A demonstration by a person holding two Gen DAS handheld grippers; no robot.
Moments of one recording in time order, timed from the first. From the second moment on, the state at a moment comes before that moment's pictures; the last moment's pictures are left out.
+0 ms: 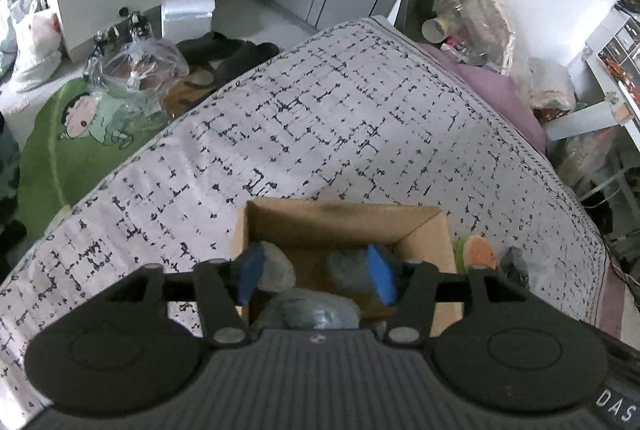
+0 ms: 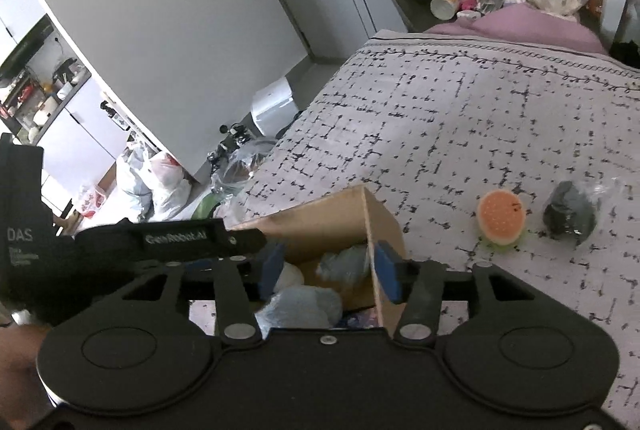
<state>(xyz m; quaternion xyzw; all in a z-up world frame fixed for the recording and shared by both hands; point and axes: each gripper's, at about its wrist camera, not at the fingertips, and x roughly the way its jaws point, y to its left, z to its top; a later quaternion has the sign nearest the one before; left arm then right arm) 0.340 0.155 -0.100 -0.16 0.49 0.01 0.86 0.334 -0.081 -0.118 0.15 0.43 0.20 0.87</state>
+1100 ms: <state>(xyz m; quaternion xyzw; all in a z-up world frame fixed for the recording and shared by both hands) 0.321 0.048 -0.046 -0.10 0.47 -0.02 0.88 0.323 -0.242 -0.093 0.21 0.39 0.11 0.89</state>
